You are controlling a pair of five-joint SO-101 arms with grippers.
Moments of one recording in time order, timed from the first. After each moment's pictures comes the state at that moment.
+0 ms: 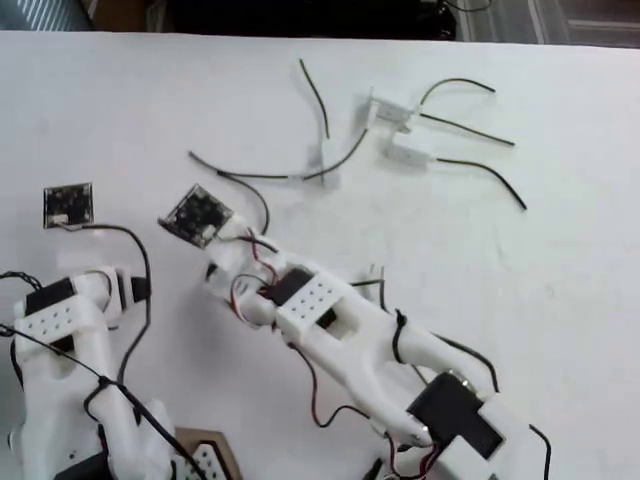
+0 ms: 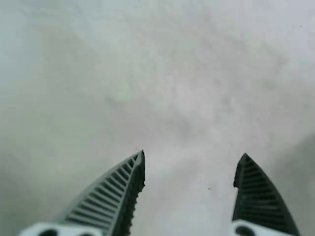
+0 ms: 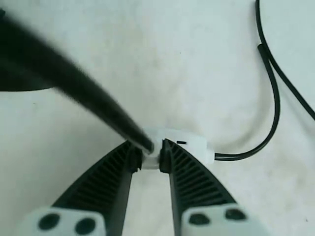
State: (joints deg) left arm -32.2 -32.7 62.0 48.0 -14.8; right arm -48.7 -2.2 38.5 20.6 11.5
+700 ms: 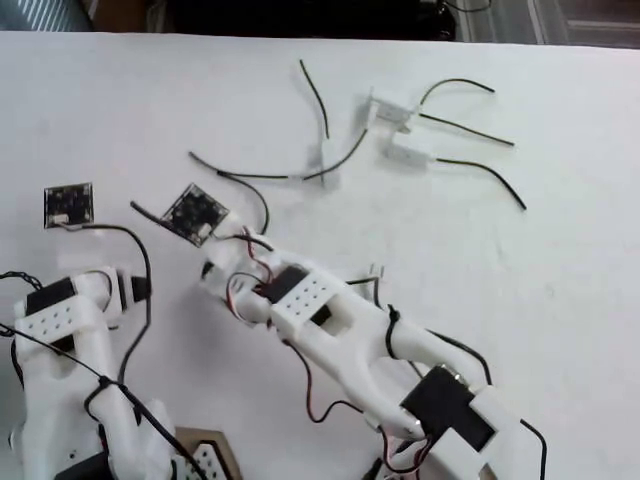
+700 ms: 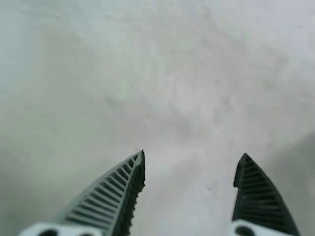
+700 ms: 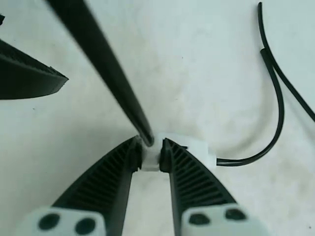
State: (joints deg) left arm -32.2 -32.7 62.0 48.0 -14.8; right arm -48.8 2.8 37.5 20.4 11.4
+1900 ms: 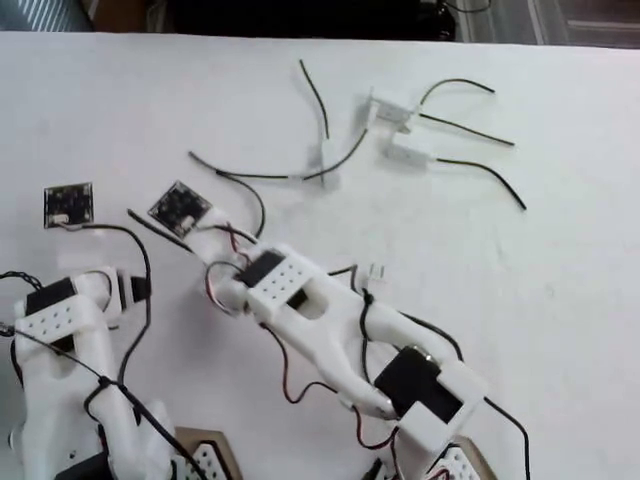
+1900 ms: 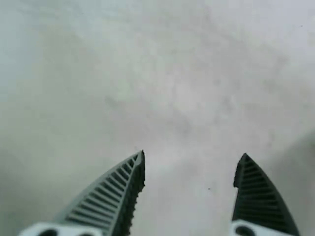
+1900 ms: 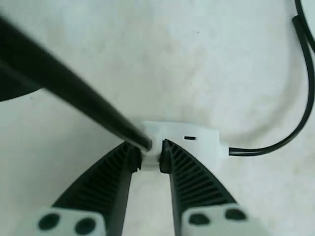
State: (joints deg) left arm -32.2 -32.7 62.0 48.0 -14.8; right arm -49.9 12.4 24.4 32.3 9.1
